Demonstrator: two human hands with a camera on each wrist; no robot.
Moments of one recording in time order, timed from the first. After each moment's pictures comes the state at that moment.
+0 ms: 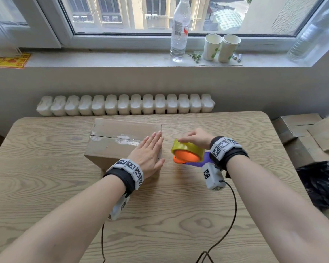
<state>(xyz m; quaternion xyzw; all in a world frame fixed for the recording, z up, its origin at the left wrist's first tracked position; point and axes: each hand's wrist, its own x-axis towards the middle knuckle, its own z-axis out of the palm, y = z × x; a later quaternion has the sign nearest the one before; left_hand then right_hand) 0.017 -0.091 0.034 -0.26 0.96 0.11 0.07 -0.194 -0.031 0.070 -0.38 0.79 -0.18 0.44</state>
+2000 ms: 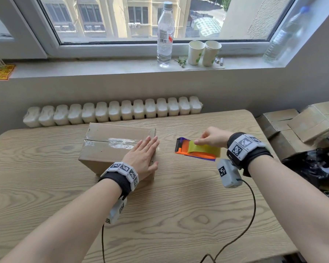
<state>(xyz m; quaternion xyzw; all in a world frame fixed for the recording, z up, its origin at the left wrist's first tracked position) 0.022 -0.093 0.037 -0.22 0.97 0.11 0.04 -0.223 0.015 0.115 -0.40 0.82 -0.06 0.40</state>
